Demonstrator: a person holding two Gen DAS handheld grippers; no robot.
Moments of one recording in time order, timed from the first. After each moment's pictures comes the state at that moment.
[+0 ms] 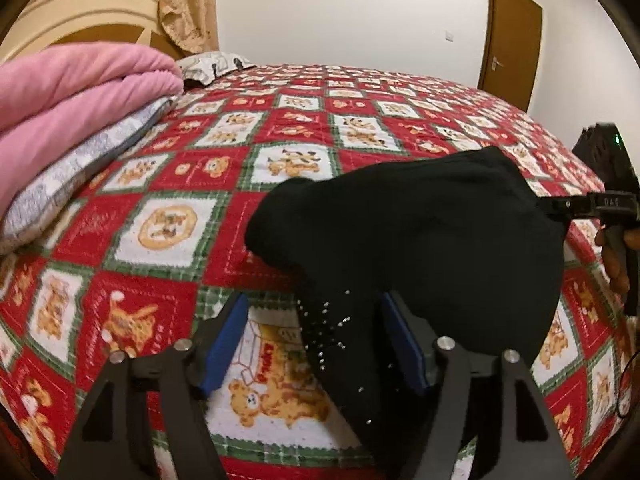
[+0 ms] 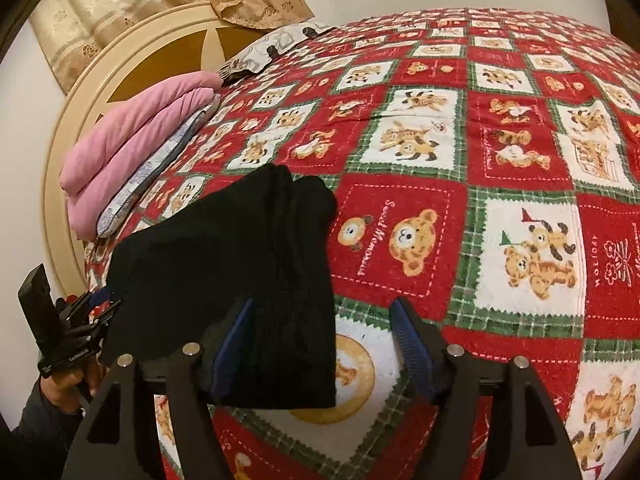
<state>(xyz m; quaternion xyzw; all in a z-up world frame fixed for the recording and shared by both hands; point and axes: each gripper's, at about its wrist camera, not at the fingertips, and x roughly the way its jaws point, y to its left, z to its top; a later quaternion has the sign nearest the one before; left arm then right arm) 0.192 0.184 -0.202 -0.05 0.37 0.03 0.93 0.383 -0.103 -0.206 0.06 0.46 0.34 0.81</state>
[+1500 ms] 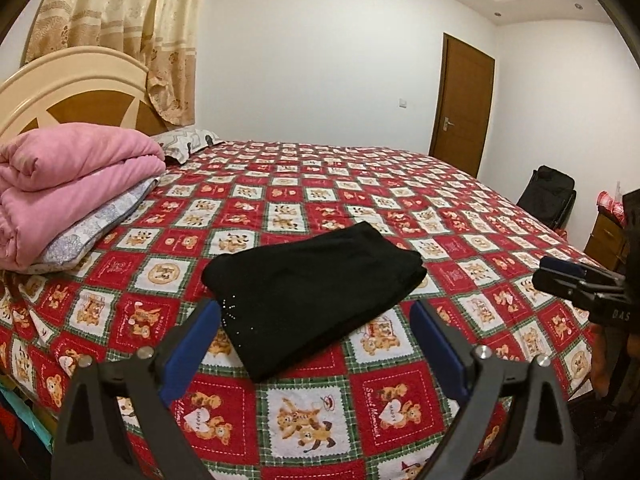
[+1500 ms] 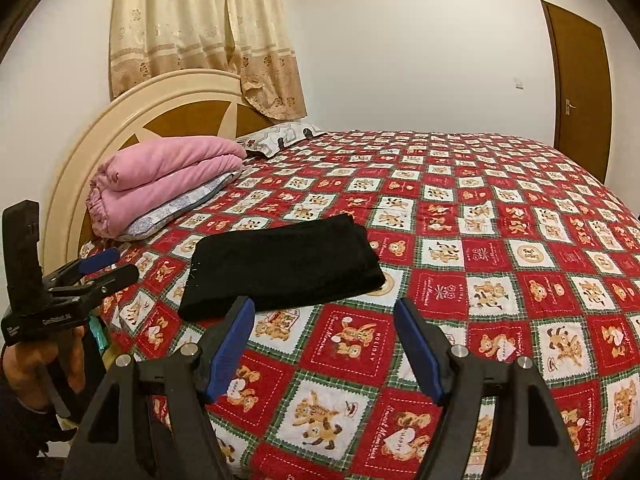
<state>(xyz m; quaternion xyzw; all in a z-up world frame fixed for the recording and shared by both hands) 0.067 0.114 -0.099 -0.05 0.25 -0.03 0.97 0.120 -0.134 -0.085 0.00 0.28 0.26 0.93</state>
